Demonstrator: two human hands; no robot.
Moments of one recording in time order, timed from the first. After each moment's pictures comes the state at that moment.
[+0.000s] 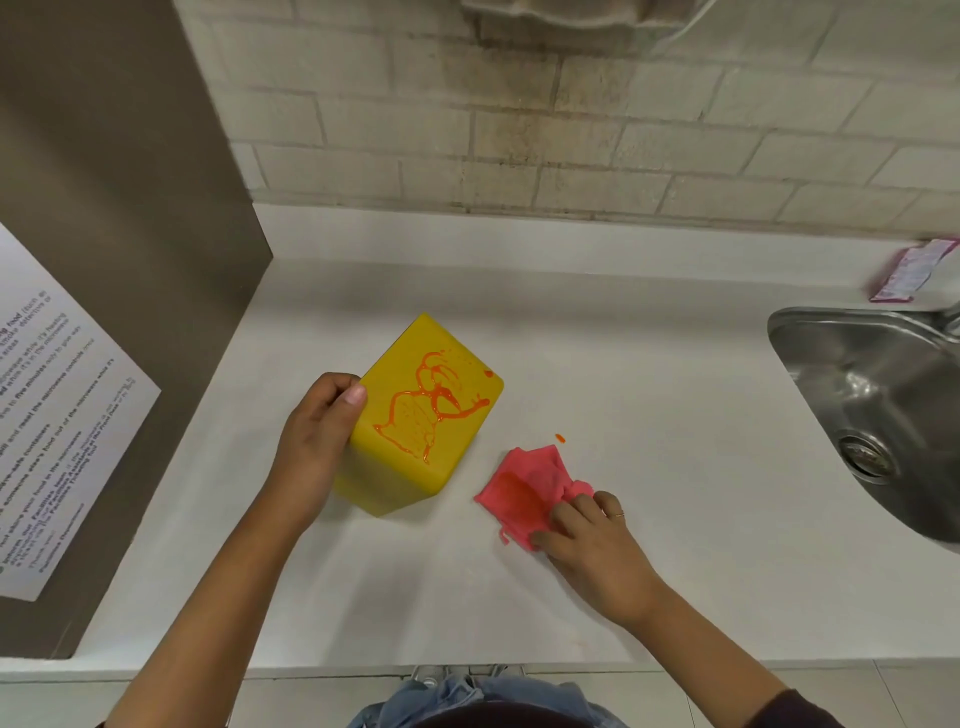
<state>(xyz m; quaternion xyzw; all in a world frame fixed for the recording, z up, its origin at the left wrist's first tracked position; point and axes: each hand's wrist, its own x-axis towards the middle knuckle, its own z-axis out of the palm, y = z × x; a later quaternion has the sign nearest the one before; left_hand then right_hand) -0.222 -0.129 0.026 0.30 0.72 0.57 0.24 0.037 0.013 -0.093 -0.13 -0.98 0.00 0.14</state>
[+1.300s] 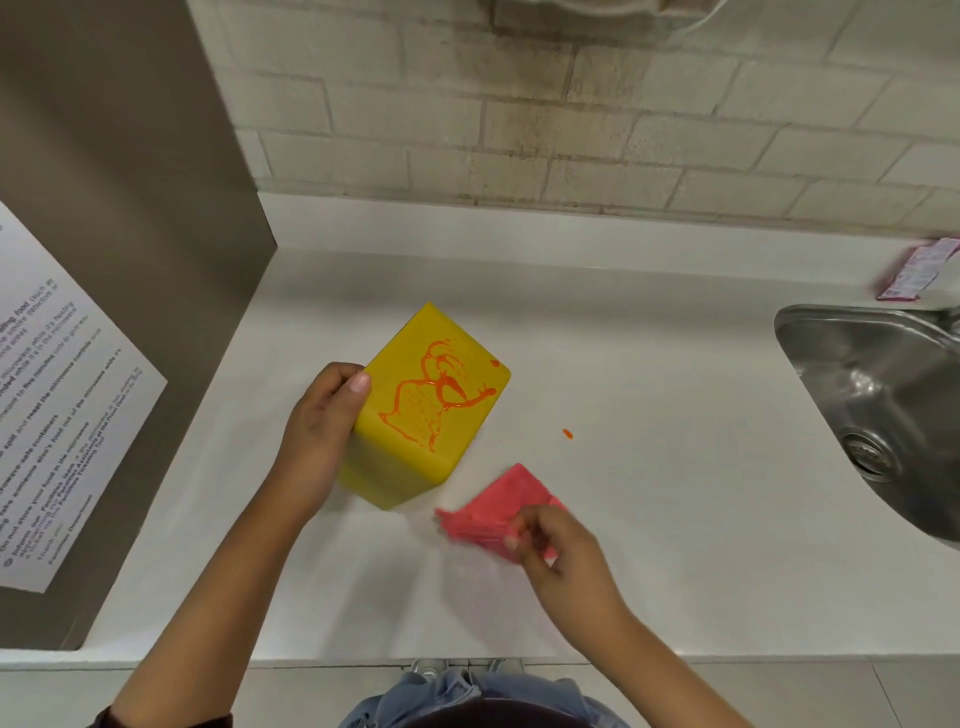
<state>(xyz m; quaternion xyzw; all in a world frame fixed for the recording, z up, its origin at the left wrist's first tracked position) -0.231 -0.130 0.025 0.30 0.73 0.57 0.24 0.003 -0.049 -0.055 -0.35 -0.79 0.46 0.20</state>
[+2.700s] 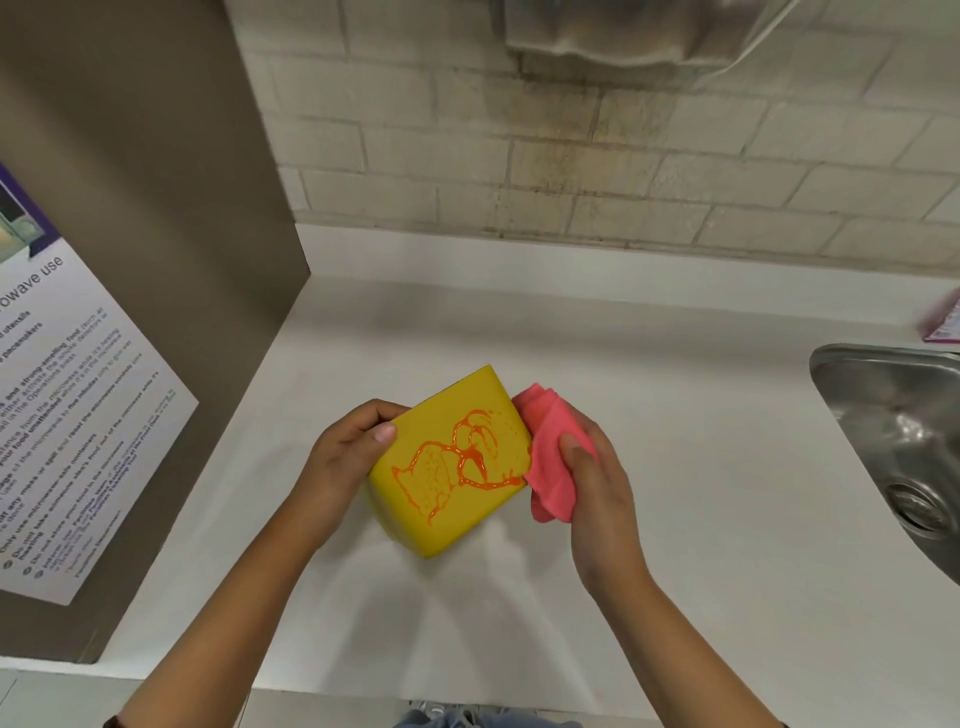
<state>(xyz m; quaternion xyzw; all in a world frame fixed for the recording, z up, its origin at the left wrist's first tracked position) -0.235 -0.129 0.018 0.38 0.65 0.59 0.29 -0.051 -0.007 0.016 -0.31 -0.59 0.65 0.37</state>
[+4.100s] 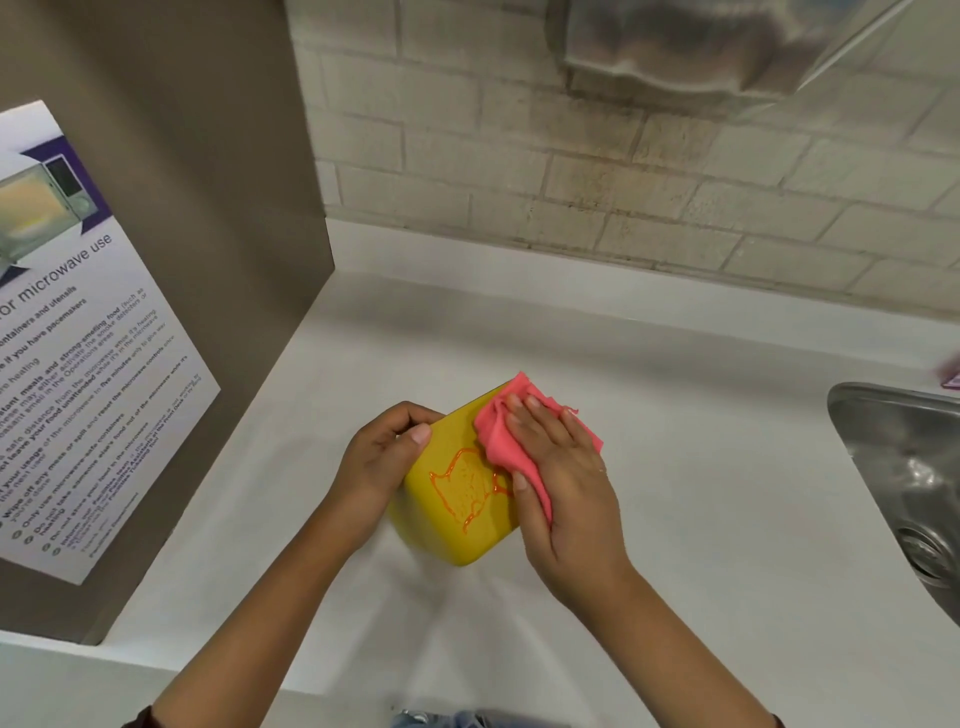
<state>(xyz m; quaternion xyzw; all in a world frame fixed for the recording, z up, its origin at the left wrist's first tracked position) -0.235 -0.122 0.009 0.34 0.64 0.63 0.27 -0.076 -0.017 0.029 -0.12 -0.90 0.23 0.35</state>
